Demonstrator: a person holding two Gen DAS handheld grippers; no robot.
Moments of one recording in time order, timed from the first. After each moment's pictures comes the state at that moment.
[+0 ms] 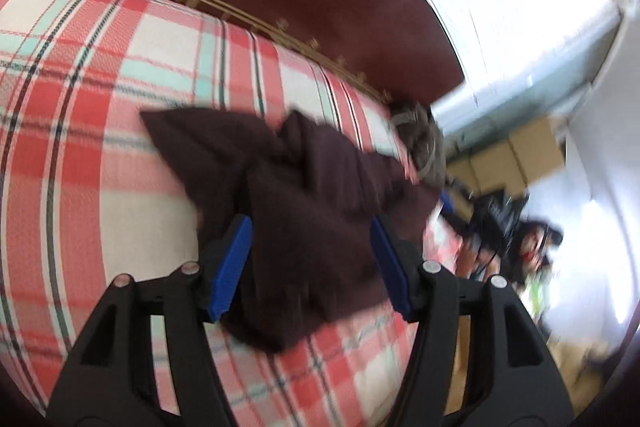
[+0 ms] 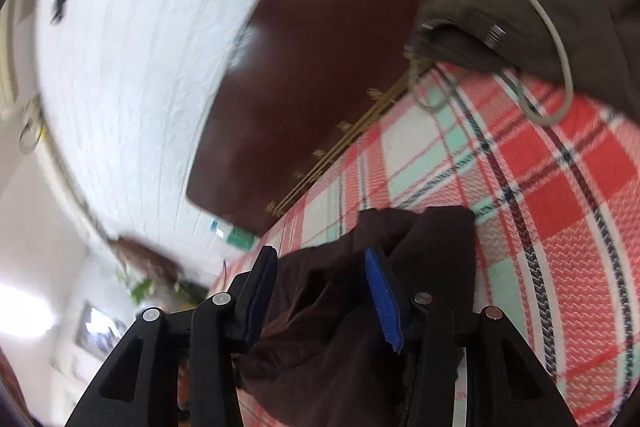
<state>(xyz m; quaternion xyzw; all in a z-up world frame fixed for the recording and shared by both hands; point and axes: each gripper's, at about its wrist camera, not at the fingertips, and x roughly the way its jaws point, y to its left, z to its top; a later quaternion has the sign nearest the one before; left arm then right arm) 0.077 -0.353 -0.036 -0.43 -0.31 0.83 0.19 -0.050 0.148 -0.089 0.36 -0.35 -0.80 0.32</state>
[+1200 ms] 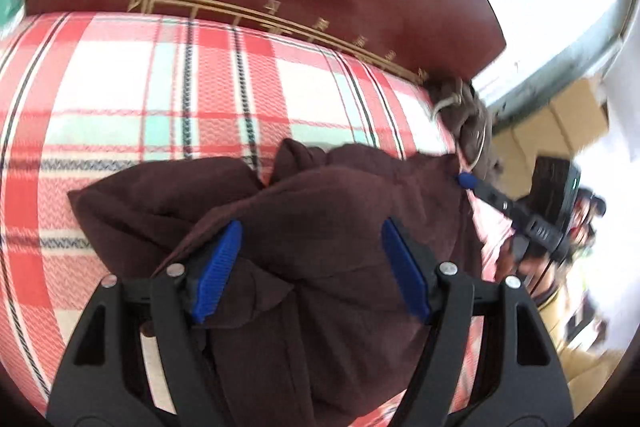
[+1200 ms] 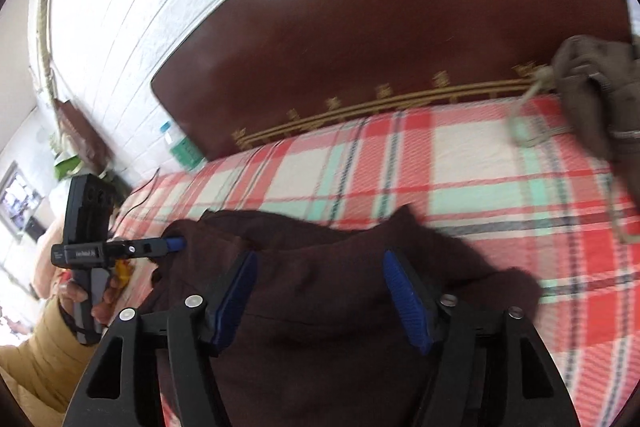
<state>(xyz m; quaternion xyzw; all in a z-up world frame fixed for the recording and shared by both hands) -0.037 -0.323 -0.054 -0.45 -0.25 0.84 0.15 -0.089 0.060 -0.086 0.39 -0.11 -0.86 0.30</state>
